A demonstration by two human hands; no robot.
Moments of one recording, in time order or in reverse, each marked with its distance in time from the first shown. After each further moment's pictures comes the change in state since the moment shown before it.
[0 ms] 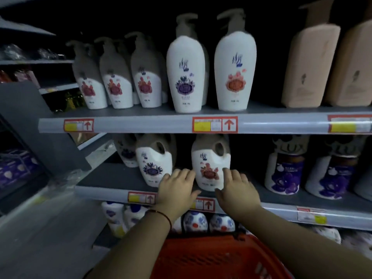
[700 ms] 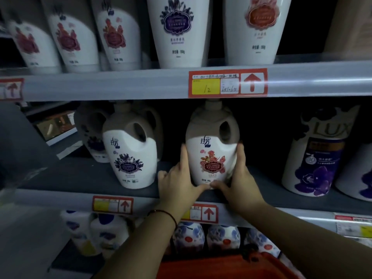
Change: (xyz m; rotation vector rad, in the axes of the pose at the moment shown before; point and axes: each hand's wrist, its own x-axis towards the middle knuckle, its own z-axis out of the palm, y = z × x) left_hand 0.056 0.002 0.121 -0.374 0.079 -0.273; right_hand 0.070 0.035 0.098 0.643 0.160 0.094
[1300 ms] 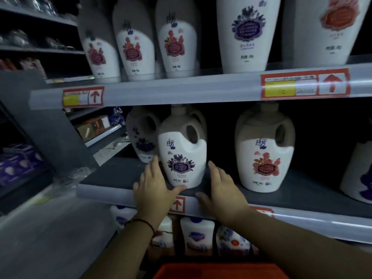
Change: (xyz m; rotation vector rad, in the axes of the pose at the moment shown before) left_hand -0.020 -0.139 -0.073 0.065 0.094 -0.276; right_hand -0.012 -0.094 0.105 -0.294 -0.255 -0.223
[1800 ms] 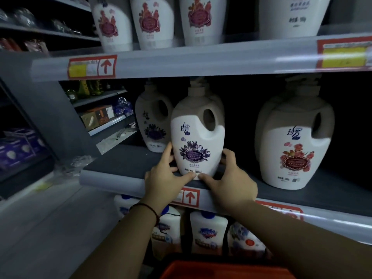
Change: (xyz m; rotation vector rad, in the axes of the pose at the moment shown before) left_hand 0.021 -0.034 0.028 -0.590 -0.187 0.004; right_hand 0.021 -0.019 0.030 0.062 0.261 0.220
